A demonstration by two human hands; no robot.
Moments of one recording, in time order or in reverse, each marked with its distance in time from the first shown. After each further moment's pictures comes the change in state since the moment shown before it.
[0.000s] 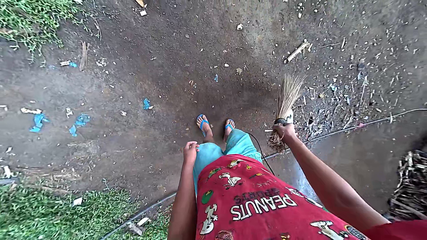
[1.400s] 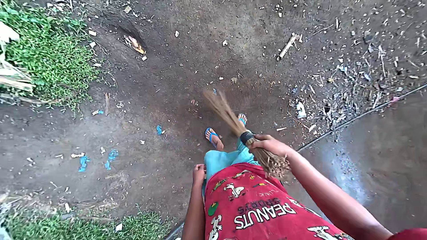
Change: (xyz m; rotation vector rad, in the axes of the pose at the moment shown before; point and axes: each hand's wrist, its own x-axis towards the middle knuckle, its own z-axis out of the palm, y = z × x) left_hand -0.014 -0.028 -0.001 0.213 0.016 -0.058; right_hand -0.131 -0.032 -0.006 0.401 -0.837 -0.228
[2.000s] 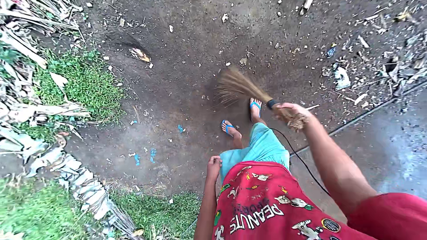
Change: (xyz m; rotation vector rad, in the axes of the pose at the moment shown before) left_hand -0.036 0.104 0.038 0.227 -0.048 0.094; right_hand 0.142 0.055 -0.208 0.686 -0.028 -0.002
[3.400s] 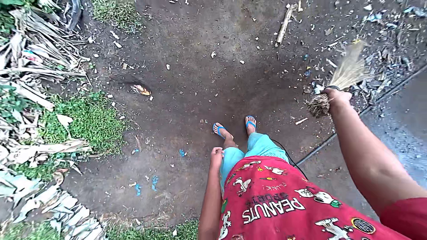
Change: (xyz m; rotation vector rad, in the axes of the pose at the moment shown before) left_hand 0.069 0.165 -0.002 0.062 -0.053 0.051; right_hand -0.079 -0.146 -0.055 0.044 1.164 -0.279
